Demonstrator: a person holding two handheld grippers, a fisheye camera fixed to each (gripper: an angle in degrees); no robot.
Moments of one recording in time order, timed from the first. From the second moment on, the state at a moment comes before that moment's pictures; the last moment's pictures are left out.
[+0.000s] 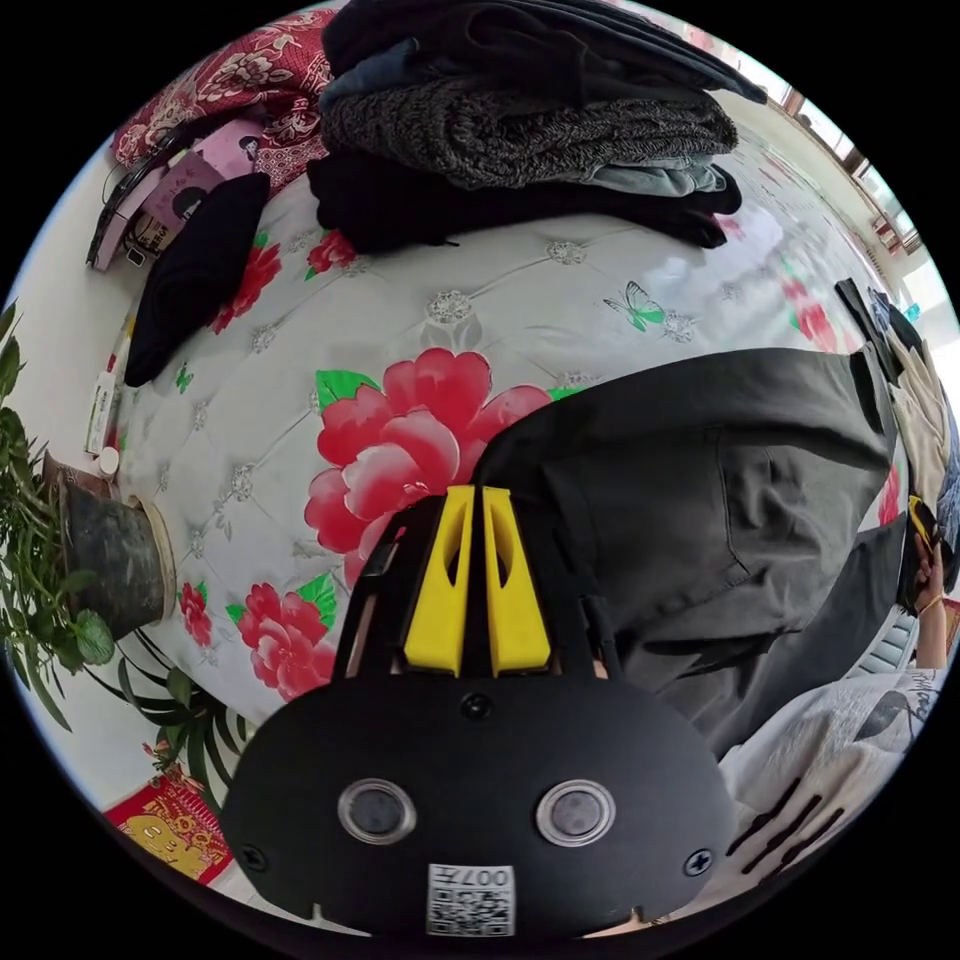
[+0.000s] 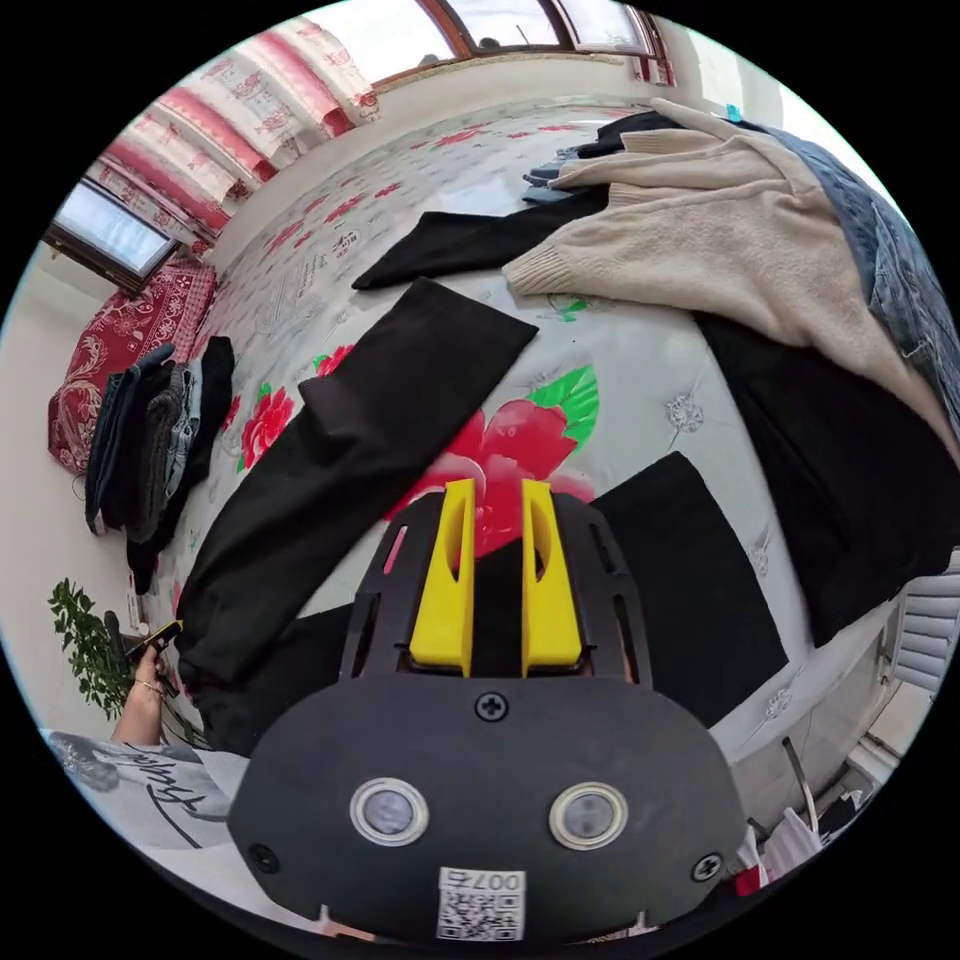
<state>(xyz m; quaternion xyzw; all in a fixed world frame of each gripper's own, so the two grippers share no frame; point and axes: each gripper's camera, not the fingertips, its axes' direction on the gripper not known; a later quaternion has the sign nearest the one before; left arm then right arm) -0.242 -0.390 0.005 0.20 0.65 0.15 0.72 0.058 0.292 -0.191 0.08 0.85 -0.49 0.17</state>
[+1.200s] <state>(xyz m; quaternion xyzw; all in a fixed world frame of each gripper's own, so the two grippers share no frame) -0.349 -0.298 0.101 0.30 0.75 0.06 0.59 0.075 0.354 0.076 -0.15 0.75 -0.62 0.18</state>
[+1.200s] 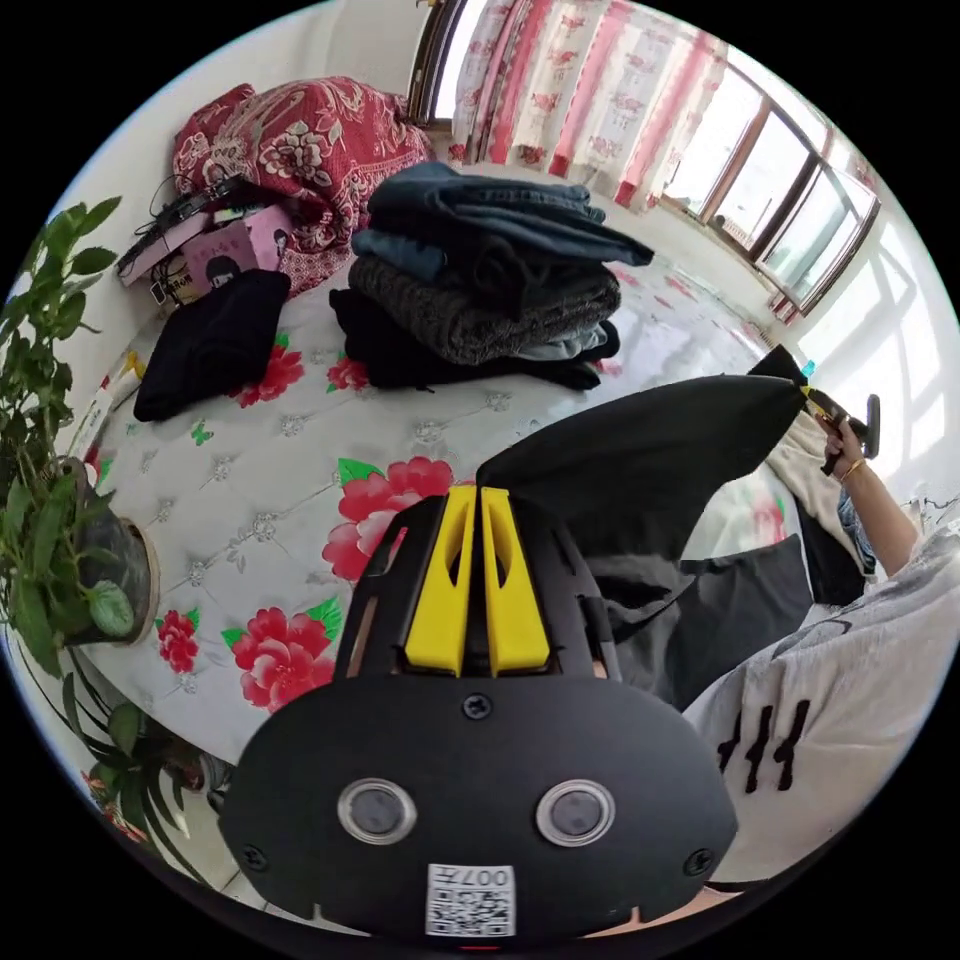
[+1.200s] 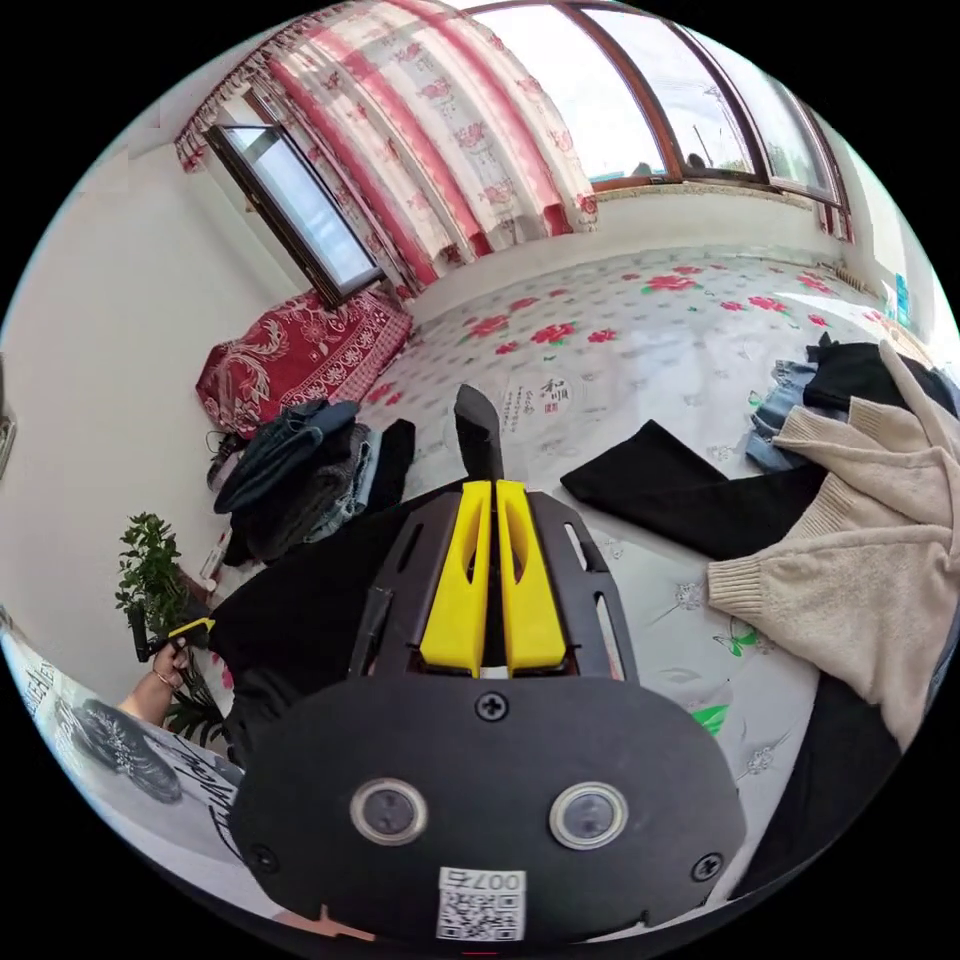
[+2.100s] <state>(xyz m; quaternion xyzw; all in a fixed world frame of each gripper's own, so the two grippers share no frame) -0.276 -0.064 0.128 0.22 0.69 0.20 0.66 -0.034 0.522 -0.235 -0.09 0.85 -0.51 0.02</state>
